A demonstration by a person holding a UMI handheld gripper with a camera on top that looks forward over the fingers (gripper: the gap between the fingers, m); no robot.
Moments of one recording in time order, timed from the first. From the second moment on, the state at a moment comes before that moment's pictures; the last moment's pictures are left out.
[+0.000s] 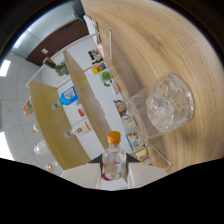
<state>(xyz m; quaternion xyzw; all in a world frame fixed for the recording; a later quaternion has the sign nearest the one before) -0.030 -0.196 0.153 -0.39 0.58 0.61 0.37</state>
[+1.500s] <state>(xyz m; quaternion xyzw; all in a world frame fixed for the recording) -0.203 -0.199 0.020 -0.88 -0.04 0.03 0.48</state>
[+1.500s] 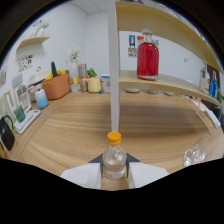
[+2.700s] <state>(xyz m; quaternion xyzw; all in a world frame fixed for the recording) 0.104 -0.236 0.204 -0.82 0.02 -0.02 0.57</state>
